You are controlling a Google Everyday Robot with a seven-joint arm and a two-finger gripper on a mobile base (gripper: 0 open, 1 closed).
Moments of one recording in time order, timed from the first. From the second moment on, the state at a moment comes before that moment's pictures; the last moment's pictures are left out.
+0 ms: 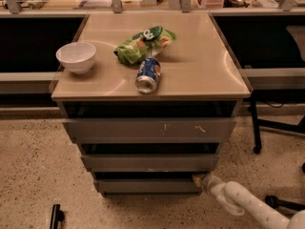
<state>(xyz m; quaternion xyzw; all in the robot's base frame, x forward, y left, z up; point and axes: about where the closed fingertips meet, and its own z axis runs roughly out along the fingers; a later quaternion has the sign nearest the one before) 0.620 -0.241 0.209 -0.13 0.88 0.18 0.42</state>
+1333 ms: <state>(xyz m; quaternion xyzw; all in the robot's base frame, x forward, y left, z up) 0.574 -0.255 0.198 -0.12 0.91 0.23 0.33</state>
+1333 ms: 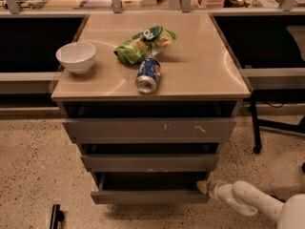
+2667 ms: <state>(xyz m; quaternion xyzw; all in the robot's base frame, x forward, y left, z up) 0.550 -0.250 0.188 -0.16 0.90 0.26 0.30</state>
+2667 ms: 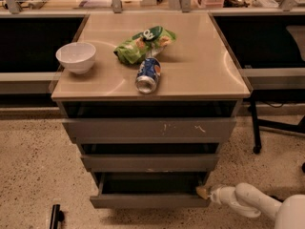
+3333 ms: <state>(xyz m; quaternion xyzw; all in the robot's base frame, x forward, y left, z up) 0.541 -0.251 0.188 -0.16 0.90 0.27 0.29</state>
